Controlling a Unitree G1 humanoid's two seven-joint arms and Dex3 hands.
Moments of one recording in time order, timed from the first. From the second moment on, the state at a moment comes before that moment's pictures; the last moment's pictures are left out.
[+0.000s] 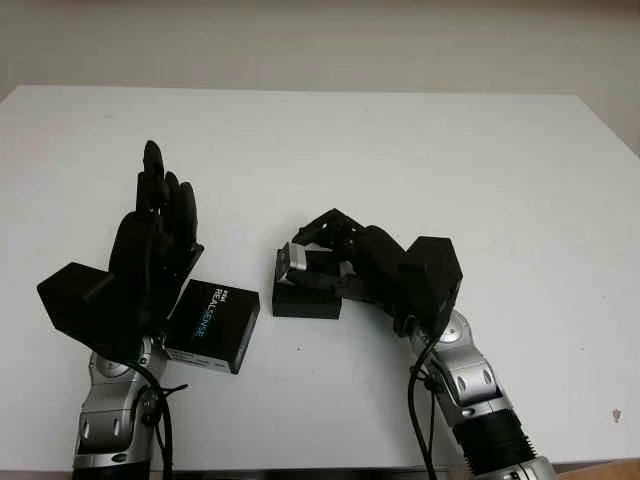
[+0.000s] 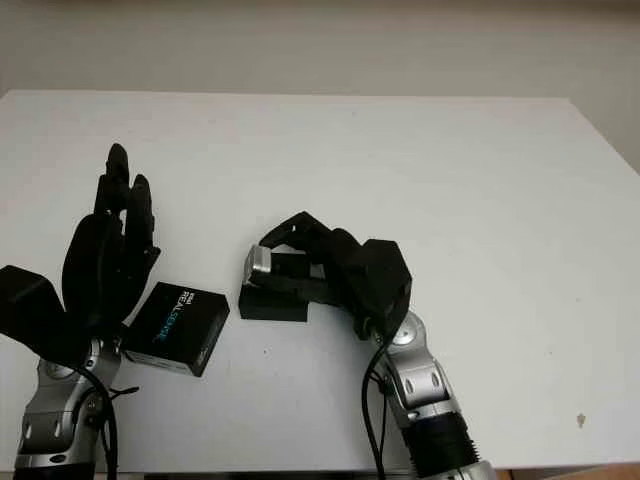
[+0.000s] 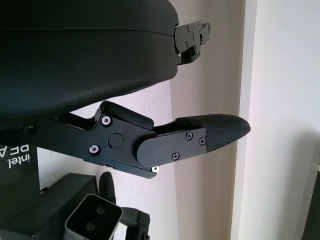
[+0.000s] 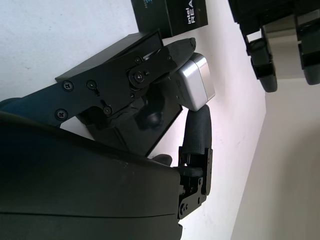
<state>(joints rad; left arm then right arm) -0.11 0.14 0.18 -0.17 -0.18 0.07 -0.08 -0.32 -0.08 0.17 0.20 0.01 0.10 0.30</state>
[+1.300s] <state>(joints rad) -0.11 0.14 0.18 -0.18 -0.18 0.08 -0.09 -0.31 -0.15 0.21 0.22 -0.22 -0.11 0.20</state>
